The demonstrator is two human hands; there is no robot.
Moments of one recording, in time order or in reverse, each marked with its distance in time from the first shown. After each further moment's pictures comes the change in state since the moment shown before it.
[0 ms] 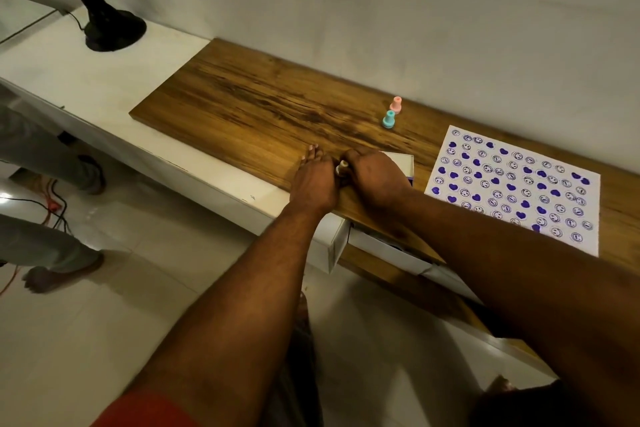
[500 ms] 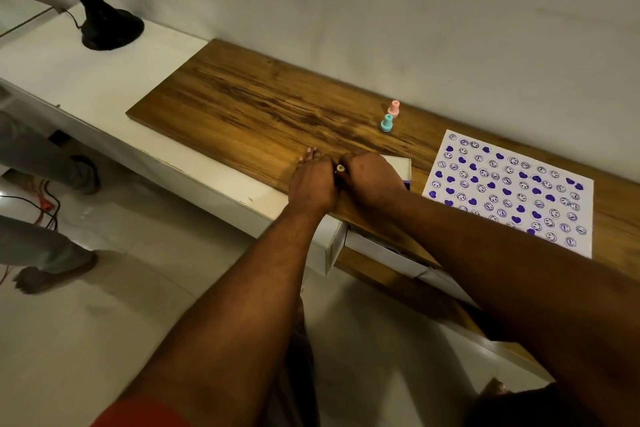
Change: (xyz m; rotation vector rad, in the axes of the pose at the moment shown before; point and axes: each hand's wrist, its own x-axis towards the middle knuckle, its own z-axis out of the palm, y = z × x) left_hand -0.003 0.010 -0.008 0.069 0.028 -0.029; right_hand 0.009 -0.006 -0.001 -0.070 -0.061 0.054
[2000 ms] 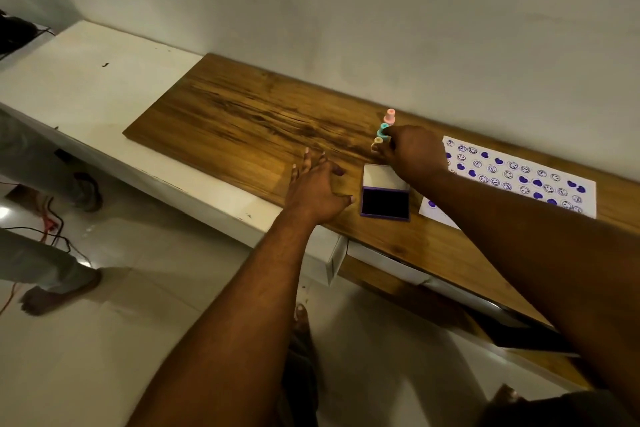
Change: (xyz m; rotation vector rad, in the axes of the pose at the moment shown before) left_hand -0.001 0.000 -0.023 -0.179 -0.115 0.054; right_hand 0.024 0.090 -0.029 0.000 0.254 0.216
